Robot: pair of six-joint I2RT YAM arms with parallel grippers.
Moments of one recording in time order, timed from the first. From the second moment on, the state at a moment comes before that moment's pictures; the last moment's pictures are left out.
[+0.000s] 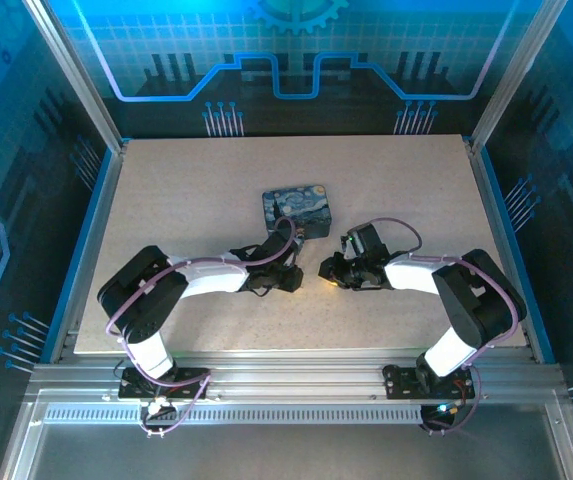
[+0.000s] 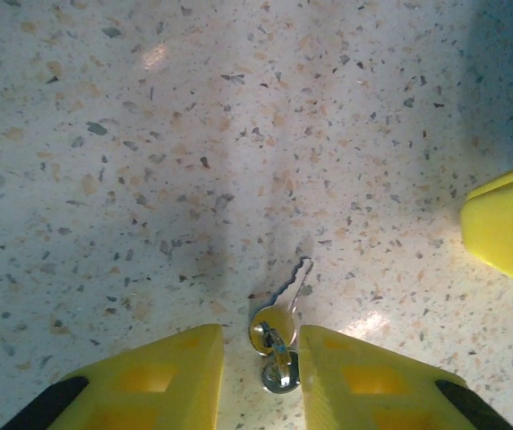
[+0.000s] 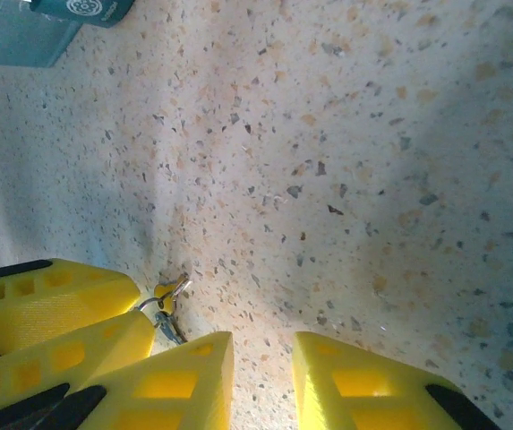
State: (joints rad) left arm -0.75 1.73 0.89 -0.16 0.03 -0.48; right arm 0.47 1.61 0.65 0.01 -0.44 0.87
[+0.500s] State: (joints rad) left arm -0.81 1.80 1.16 -0.43 0.02 -0.23; right arm 0.44 1.53 0.63 -0.02 -0.42 0.83
